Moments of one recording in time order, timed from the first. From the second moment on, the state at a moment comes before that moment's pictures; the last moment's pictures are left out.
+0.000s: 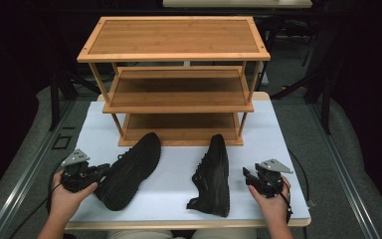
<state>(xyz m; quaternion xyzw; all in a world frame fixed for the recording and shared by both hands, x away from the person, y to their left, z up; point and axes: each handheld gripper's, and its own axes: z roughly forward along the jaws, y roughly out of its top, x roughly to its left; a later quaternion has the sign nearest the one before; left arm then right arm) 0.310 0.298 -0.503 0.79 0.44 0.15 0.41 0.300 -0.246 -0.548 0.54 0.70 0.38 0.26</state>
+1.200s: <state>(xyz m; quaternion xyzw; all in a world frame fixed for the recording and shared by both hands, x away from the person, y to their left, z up) 0.304 0.269 -0.503 0.82 0.40 0.10 0.40 0.302 -0.250 -0.549 0.55 0.70 0.39 0.24</state>
